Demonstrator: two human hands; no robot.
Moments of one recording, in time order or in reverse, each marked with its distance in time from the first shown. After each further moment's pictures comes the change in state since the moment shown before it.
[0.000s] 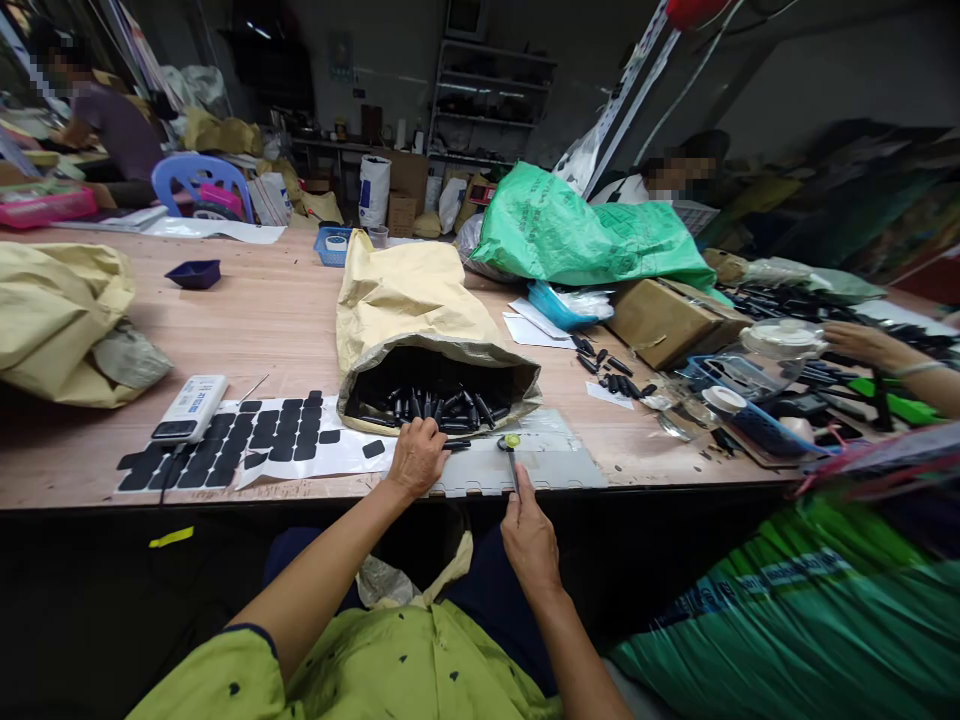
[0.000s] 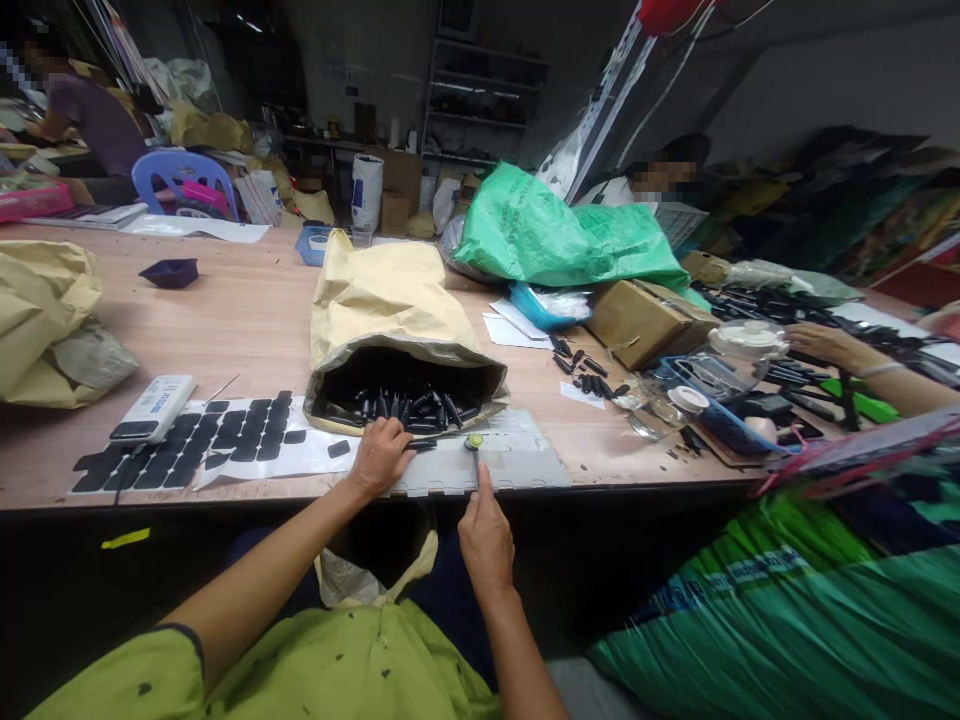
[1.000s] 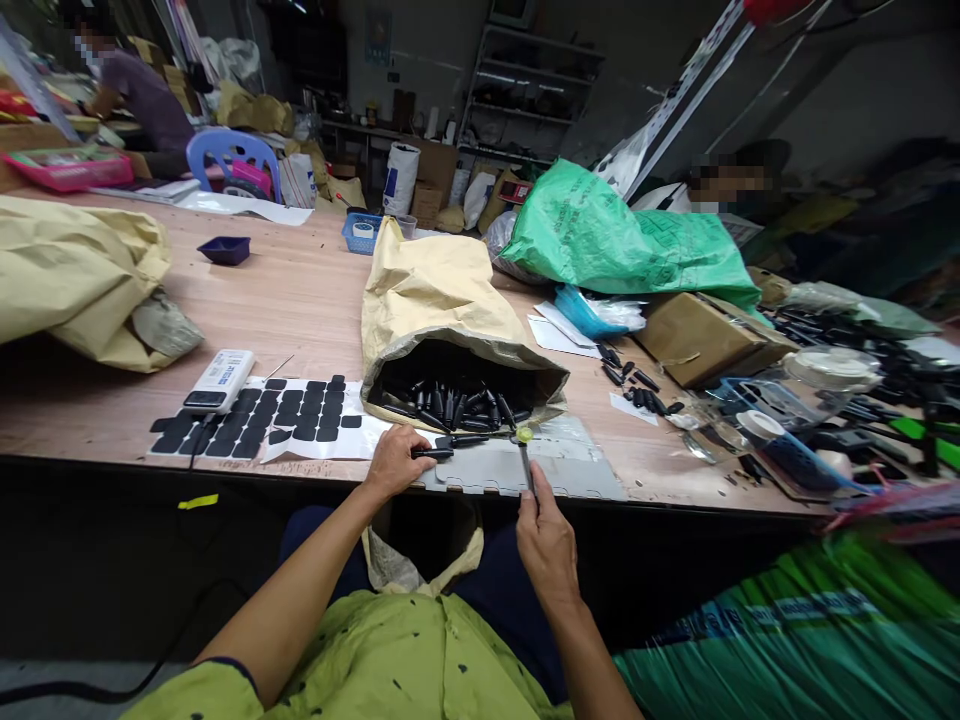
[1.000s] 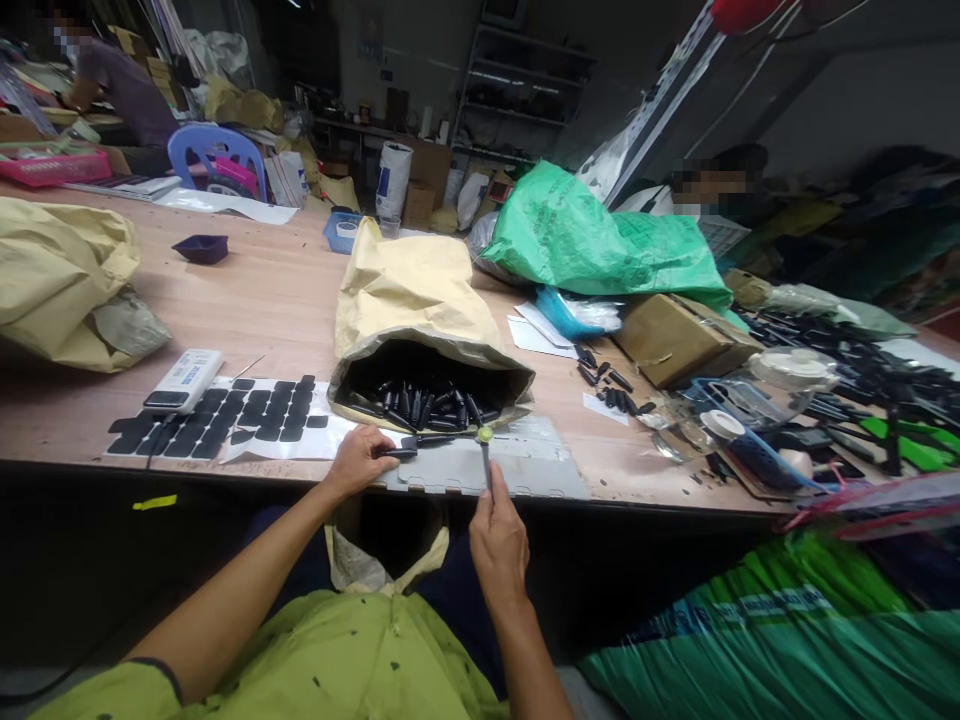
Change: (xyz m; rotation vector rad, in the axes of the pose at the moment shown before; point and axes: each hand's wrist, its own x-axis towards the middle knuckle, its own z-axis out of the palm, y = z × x) left_hand -0.043 -0.038 -0.025 -0.360 0.020 -0.287; right_hand -0.004 -0.020 -0.018 0.140 -0.078 0.045
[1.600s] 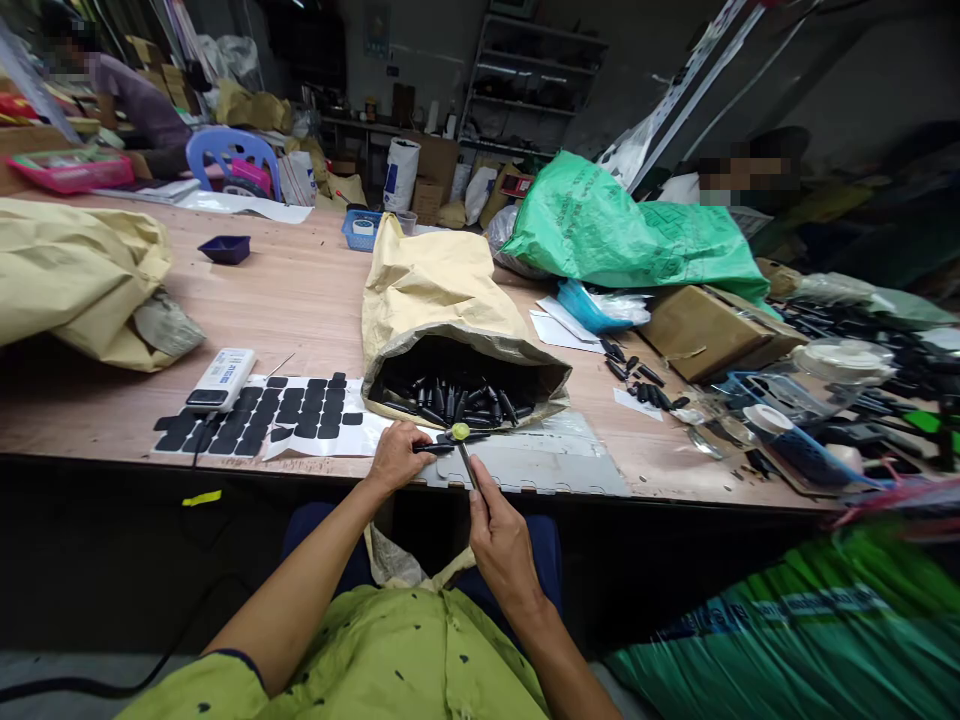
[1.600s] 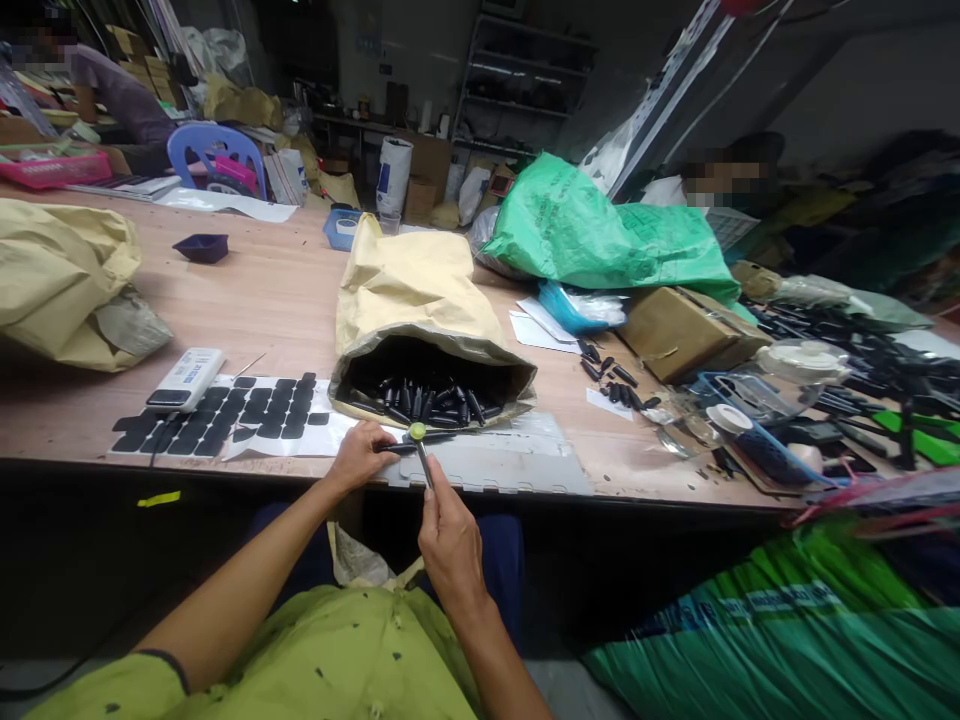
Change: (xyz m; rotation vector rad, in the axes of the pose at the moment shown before) left_hand 0.004 0.001 0.001 0.021 -0.009 -0.033; right_hand -0.031 -0.034 0.025 0.182 -0.124 -0.431
